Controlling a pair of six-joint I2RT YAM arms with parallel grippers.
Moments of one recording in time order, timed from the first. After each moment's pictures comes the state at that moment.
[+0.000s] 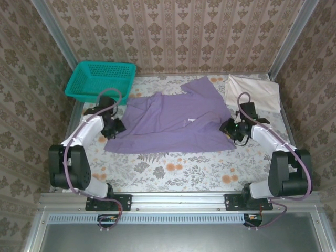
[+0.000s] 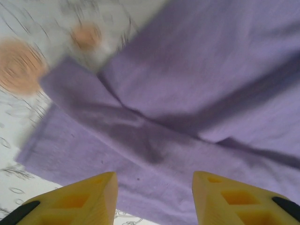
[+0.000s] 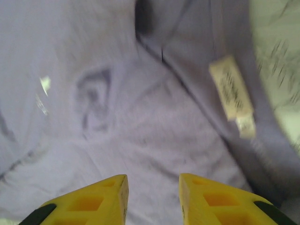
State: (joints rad) left arm -0.13 1.50 1.02 -0.83 0.04 -0.57; right arm 0.03 1.40 0.82 -0.54 -0.33 0.63
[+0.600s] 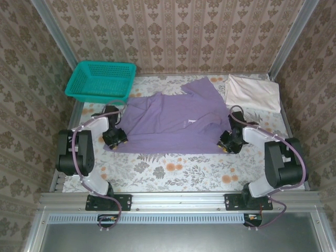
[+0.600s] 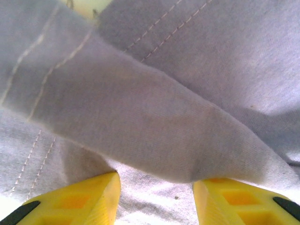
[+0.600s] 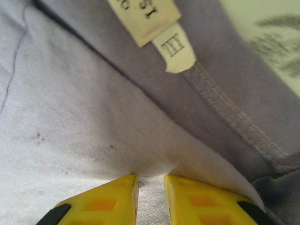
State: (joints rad) left arm -0.11 1.65 0.93 -0.77 0.03 -0.59; right arm 0.09 1.50 0.73 -0.61 -0.22 0.84
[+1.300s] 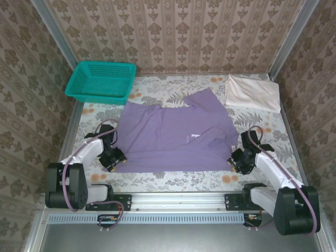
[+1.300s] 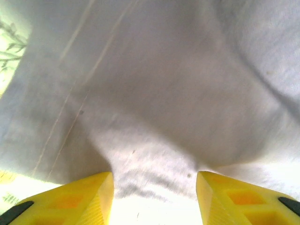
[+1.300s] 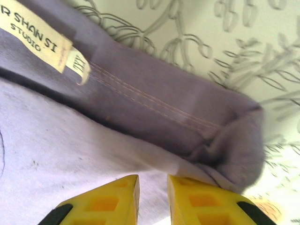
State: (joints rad) left arm -0.11 1.26 0.63 -0.93 0.12 -0.73; right arm 0.00 1.02 0.46 -0.82 -0.21 1.03
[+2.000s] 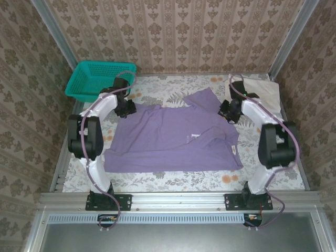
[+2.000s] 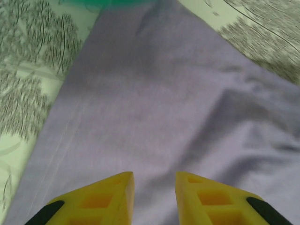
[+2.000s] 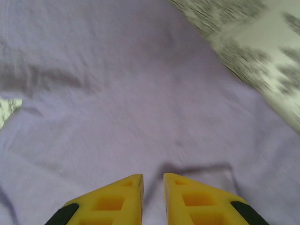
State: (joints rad) left arm -0.20 1.95 1.48 -0.75 0.05 -0.46; right arm 0.07 1.82 1.33 -0.69 -0.13 0.69
